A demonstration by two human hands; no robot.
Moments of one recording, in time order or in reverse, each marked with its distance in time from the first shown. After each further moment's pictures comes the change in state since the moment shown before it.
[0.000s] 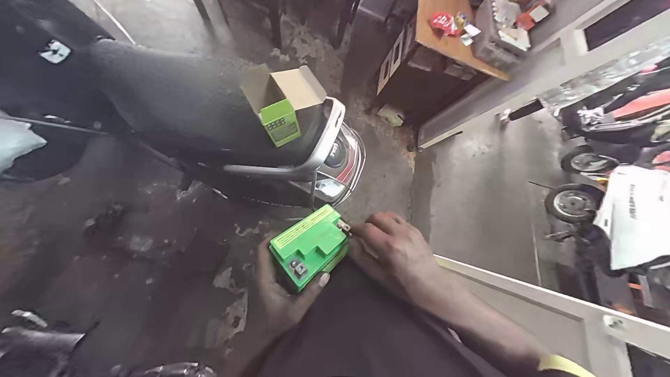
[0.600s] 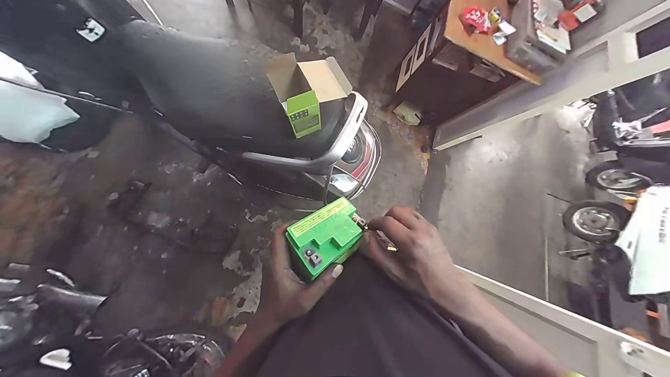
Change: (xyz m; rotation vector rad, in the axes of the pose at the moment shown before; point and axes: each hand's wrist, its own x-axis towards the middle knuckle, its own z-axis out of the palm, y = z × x) left_hand 0.006 -0.006 -0.005 -0.054 0.002 -0.015; right_hand 0.007 0.007 0.009 0.051 0.063 -0.019
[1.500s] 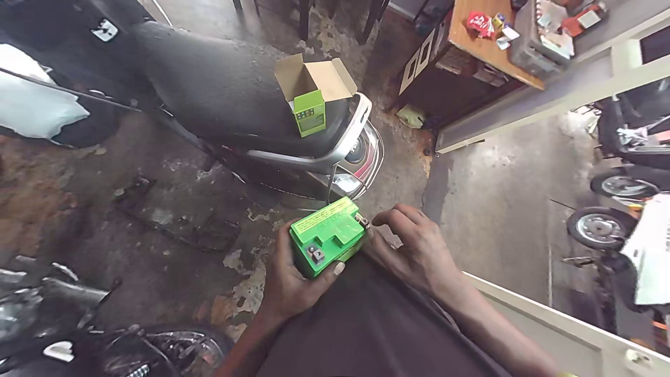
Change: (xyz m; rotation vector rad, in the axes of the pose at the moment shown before) left_hand -0.005 0.001 0.000 -0.024 0.011 -0.009; right_hand -0.004 0.001 0.003 0.083 0.011 0.053
